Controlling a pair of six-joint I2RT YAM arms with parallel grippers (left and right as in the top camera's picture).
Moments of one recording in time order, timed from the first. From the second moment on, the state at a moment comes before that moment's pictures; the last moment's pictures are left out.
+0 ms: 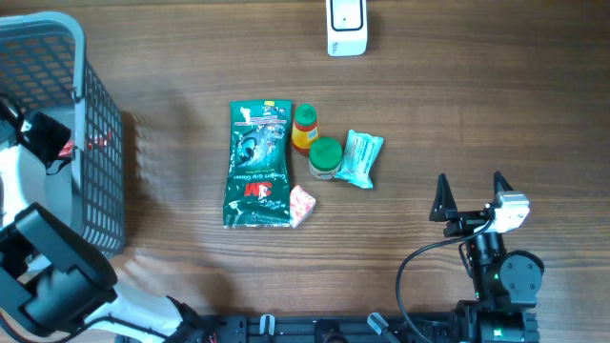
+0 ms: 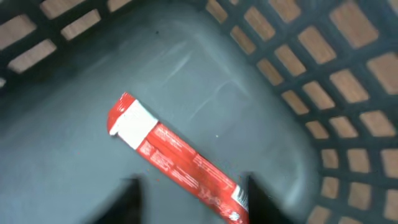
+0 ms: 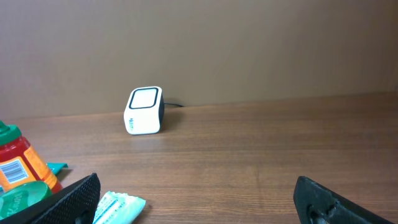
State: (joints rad) left arm 0.67 1.80 1.27 -0.41 0.07 -0.38; right arm -0.05 0.02 0.01 0.00 -0.12 0.10
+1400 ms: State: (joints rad) left arm 0.66 1.99 1.28 -0.31 -0.12 -0.16; right arm -0.05 0.02 0.01 0.00 -0.12 0.10
